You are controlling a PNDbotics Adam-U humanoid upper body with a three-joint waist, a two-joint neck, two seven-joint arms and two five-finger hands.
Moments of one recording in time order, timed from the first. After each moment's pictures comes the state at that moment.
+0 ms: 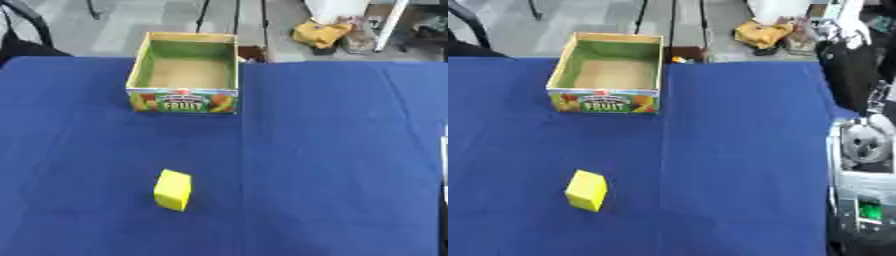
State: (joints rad) left arm -0.37 0.33 0.18 -1.98 -0.16 -0.44 0.28; right arm -0.60 -0.07 -0.07 -1.99 0.78 -0.19 -0.36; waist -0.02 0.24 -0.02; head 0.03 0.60
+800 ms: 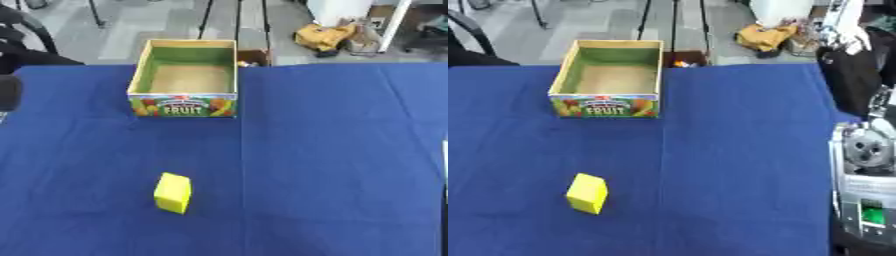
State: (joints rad) left arm -0.28 0.78 0.05 -1.98 -0.49 -0.18 -0.01; right arm -0.58 -0.08 -0.07 -1.99 0.79 -0.19 -0.36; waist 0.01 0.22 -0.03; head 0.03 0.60
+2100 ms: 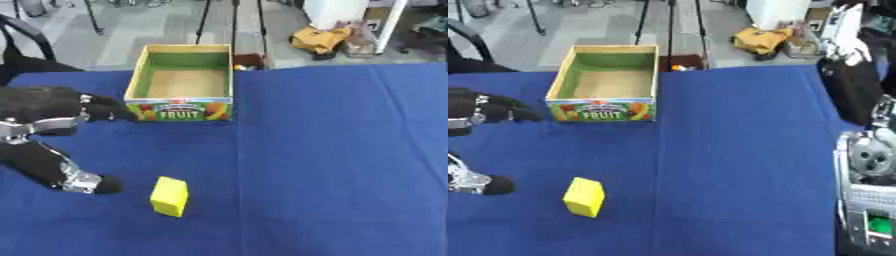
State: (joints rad) left arm -0.53 1.00 -0.27 -1.99 -0.47 -0.02 -0.76; right arm -0.57 -0.08 -0.05 -1.99 0.78 -0.20 -0.34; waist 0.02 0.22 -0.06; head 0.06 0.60
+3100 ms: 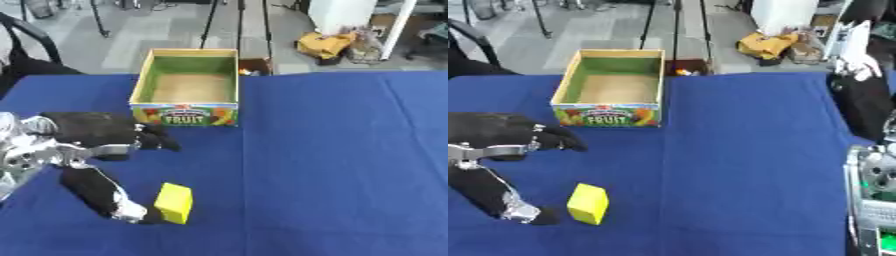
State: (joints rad) left arm -0.62 0.86 -0.40 -1.99 -0.52 0.06 -0.89; right arm -0.57 -0.08 -0.05 -1.99 0.76 -0.19 -0.33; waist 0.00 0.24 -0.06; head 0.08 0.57
